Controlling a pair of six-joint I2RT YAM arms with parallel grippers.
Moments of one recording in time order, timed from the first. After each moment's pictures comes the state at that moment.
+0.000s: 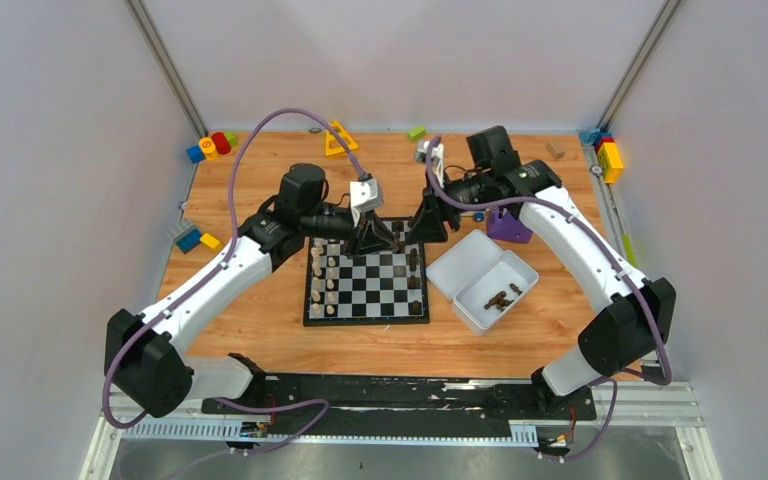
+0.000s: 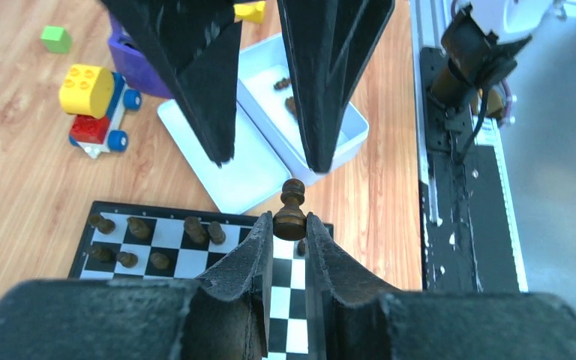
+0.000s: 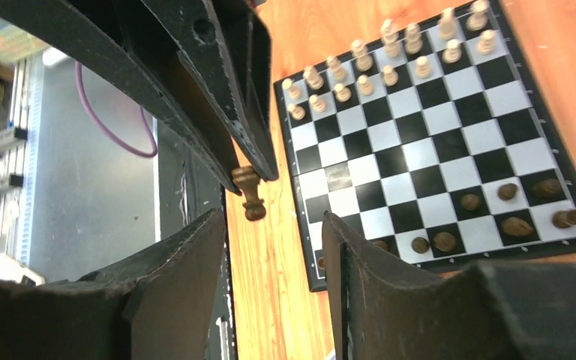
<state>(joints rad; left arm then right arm) -0.57 1.28 1.09 -0.28 0.90 0.29 0.49 1.55 1.53 -0.85 -0.97 -0.34</state>
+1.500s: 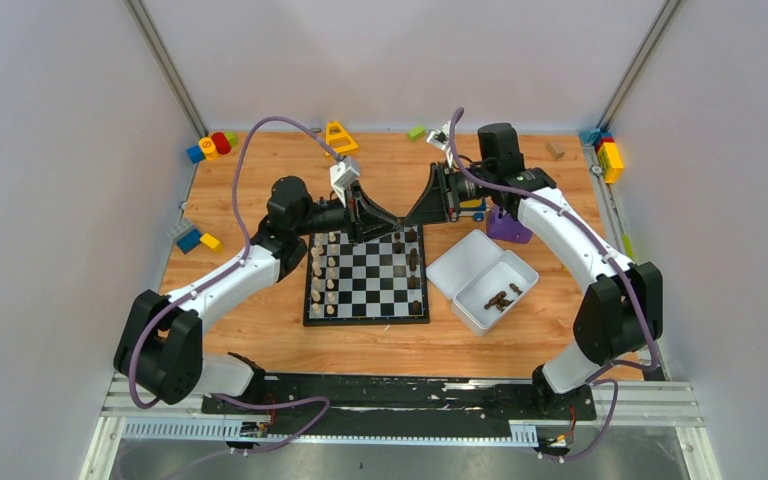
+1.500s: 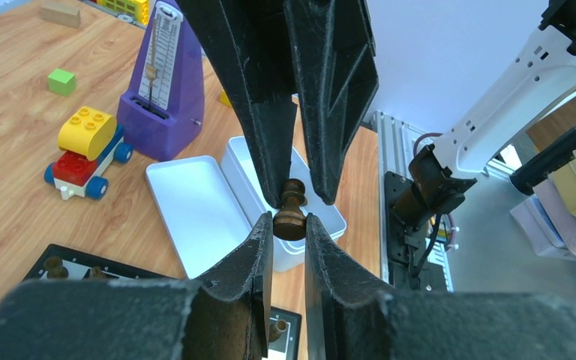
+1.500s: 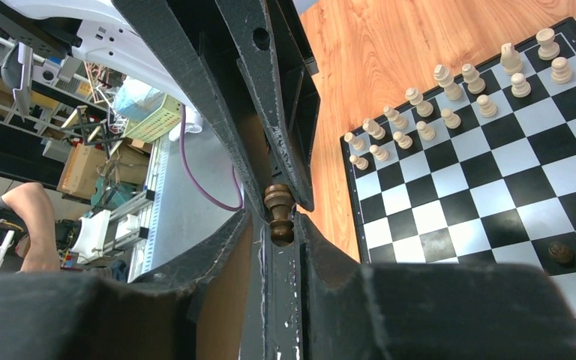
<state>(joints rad) -0.49 1.35 0.84 0.56 0.93 -0.39 0.38 1.59 1.39 -0.37 -1.26 0.16</state>
